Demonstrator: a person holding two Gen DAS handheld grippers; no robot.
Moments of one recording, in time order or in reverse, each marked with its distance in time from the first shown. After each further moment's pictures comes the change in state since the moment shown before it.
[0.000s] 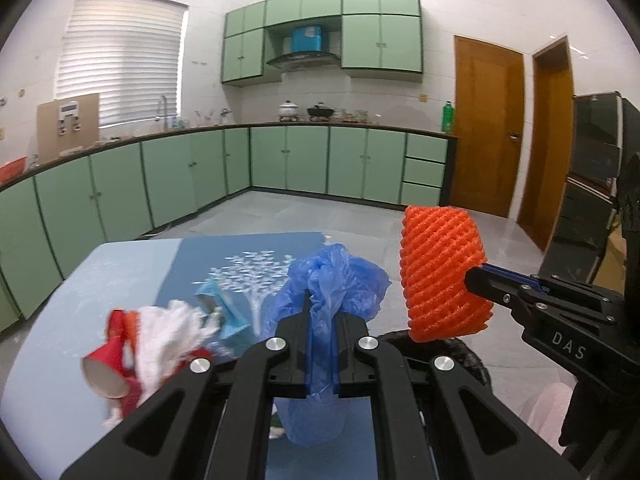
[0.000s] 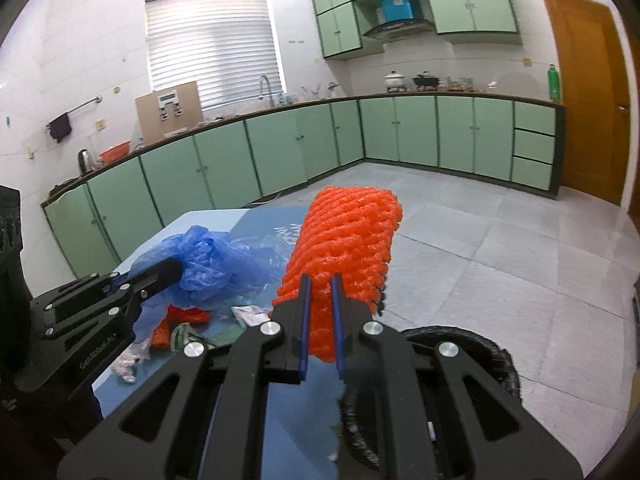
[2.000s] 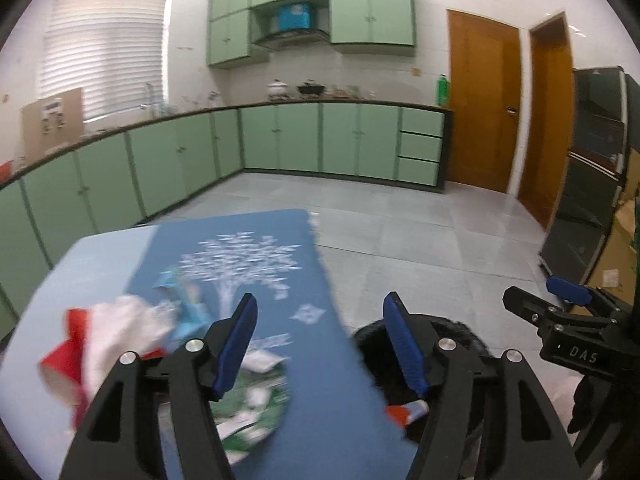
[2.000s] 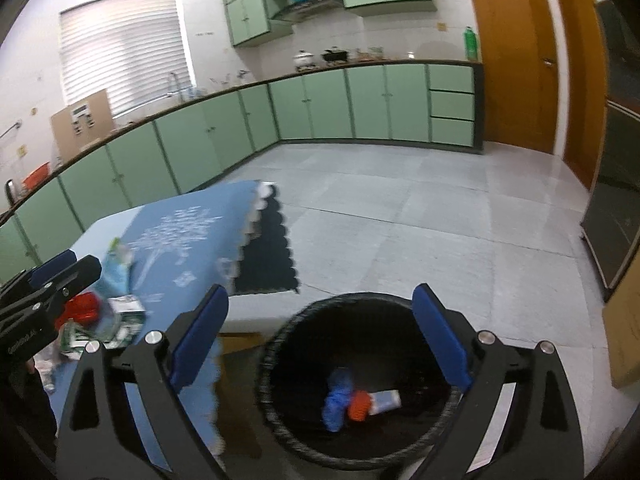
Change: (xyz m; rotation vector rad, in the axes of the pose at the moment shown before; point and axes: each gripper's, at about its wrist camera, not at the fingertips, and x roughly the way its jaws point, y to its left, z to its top) left arm 0.039 -0.015 -0.007 0.032 0.076 0.037; right arm 0.033 -0.067 -0.041 0.141 0.056 -0.207
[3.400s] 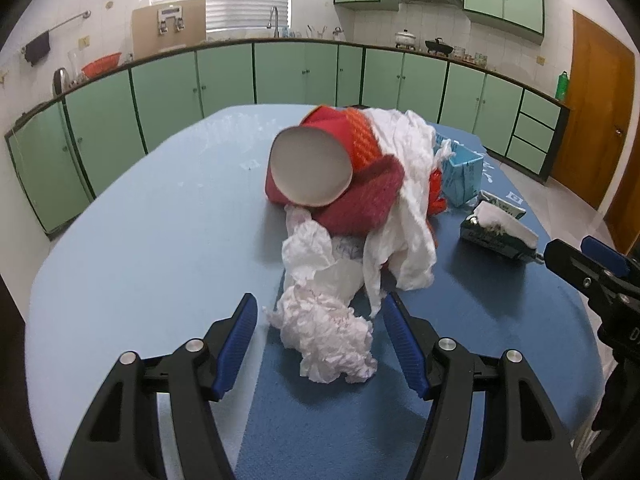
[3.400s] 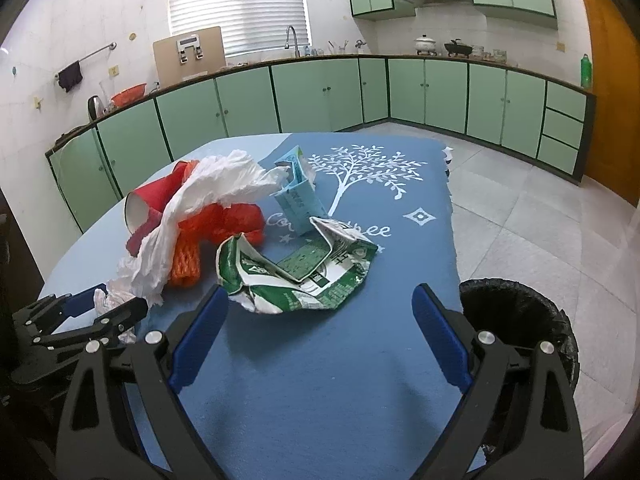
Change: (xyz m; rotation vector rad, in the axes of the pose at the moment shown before) left arm -0.042 0.158 -0.130 -0.266 0.222 0.280; right arm 0.014 0.179 -0.057 -0.242 0.097 0.254
